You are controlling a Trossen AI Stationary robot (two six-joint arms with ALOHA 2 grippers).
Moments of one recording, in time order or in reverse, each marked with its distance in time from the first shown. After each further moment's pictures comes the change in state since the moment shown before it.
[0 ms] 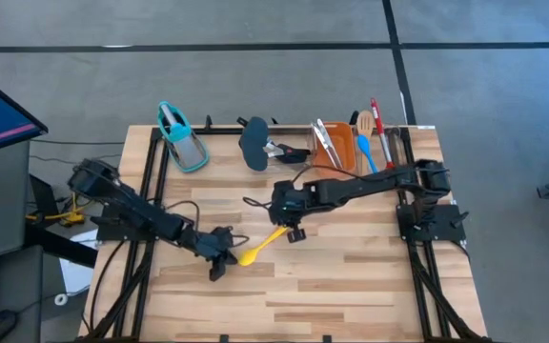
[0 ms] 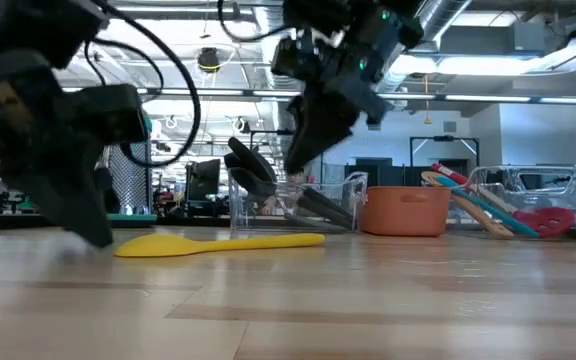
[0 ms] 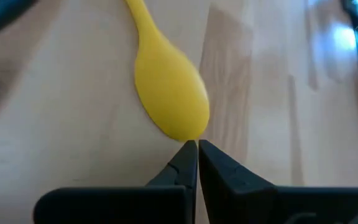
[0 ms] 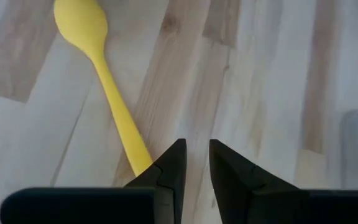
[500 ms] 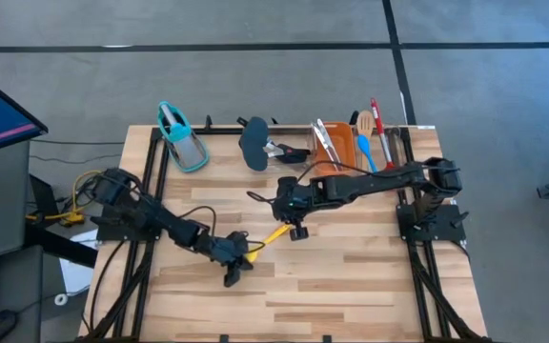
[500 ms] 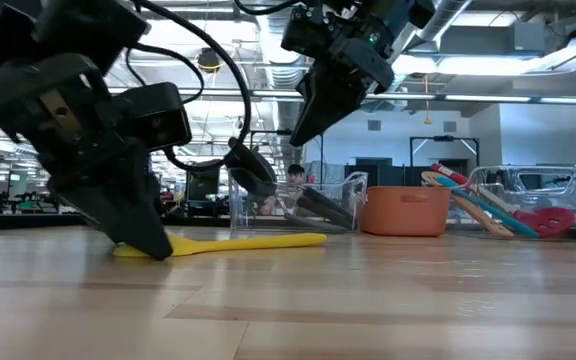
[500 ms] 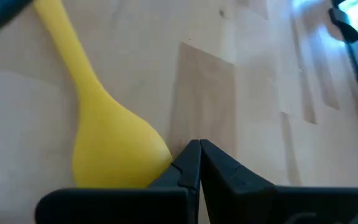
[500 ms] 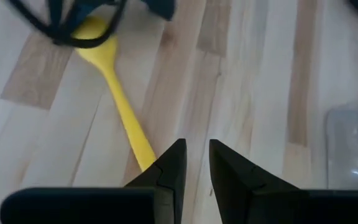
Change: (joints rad) left arm 0.056 0.257 0.135 0.103 0.019 0.094; right arm 0.007 -0.088 0.000 -0.036 0.000 0.043
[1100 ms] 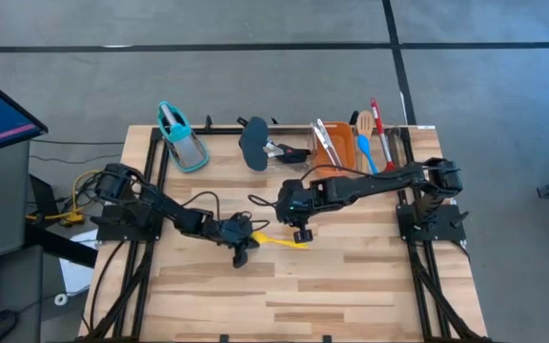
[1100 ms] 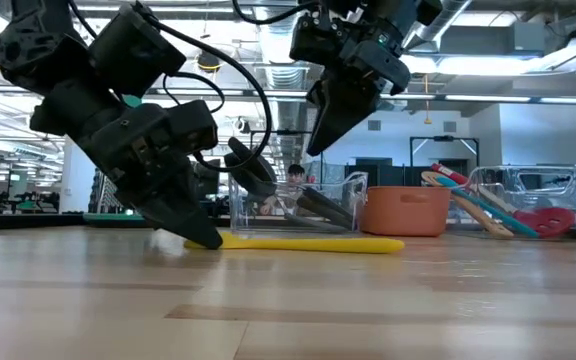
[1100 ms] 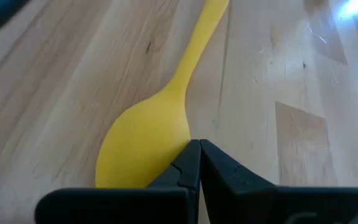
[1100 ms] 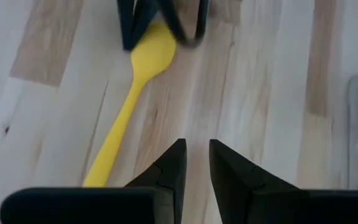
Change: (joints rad) left arm 0.156 -0.021 -0.005 -0.001 -0.043 0.159; right arm 0.010 0.000 0.000 -0.091 0.004 0.056
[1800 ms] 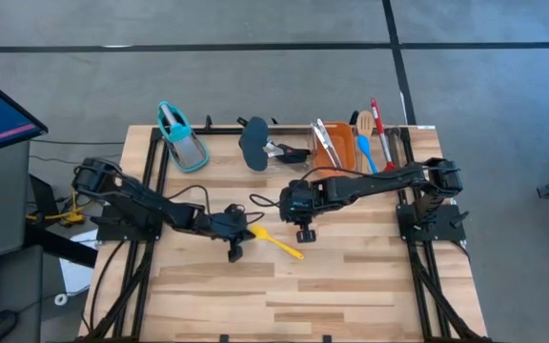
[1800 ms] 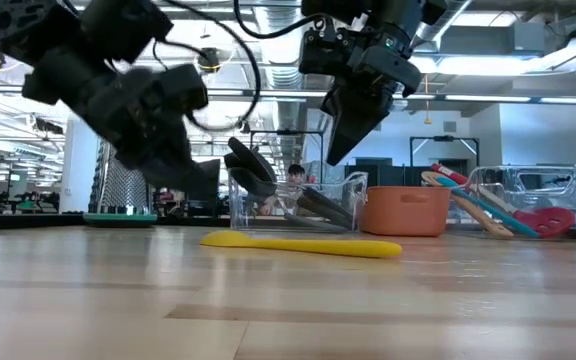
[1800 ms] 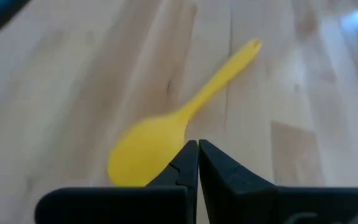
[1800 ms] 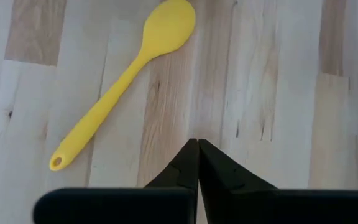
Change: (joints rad) left arm 0.005 -0.211 -0.012 -0.117 -0.074 0.093; right arm 0.001 0.000 0.000 -0.095 -0.001 0.094
